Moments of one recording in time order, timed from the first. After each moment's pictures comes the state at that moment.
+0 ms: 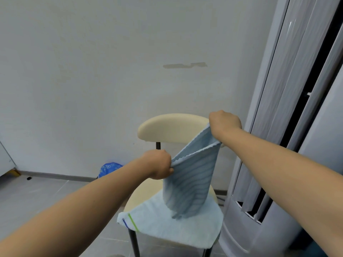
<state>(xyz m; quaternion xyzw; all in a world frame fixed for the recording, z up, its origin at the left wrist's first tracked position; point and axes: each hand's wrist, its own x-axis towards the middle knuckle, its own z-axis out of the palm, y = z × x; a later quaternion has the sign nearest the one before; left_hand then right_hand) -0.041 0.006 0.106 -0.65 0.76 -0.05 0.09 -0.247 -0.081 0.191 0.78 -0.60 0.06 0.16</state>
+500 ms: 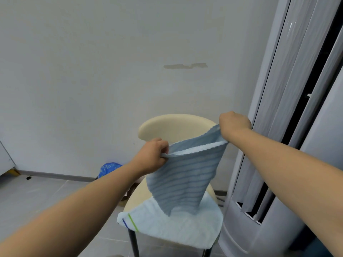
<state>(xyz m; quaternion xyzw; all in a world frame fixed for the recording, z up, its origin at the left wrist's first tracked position) -0.011 0.005 0.099 -0.60 0.75 0.01 -0.28 -0.269 -0.089 0.192 0.75 -0.64 0.03 0.14</state>
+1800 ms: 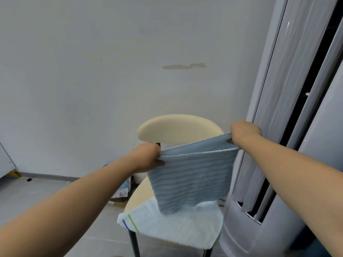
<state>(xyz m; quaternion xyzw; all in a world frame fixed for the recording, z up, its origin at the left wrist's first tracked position) -0.001 0.006 0.117 -0.61 0.79 -0.06 -0.01 -0.308 -0.106 0.169 0.73 -0.68 -0.01 0.09</state>
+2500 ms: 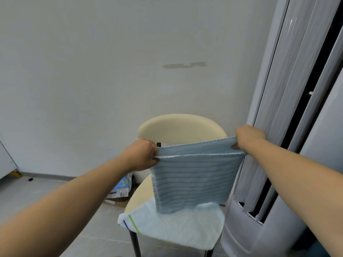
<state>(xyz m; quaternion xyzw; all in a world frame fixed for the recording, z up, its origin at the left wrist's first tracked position) 0.013 0.011 0.123 -0.59 0.79 -0.07 -0.11 -0.324 -0.114 0.152 0.72 -0.69 -0.05 0.07</state>
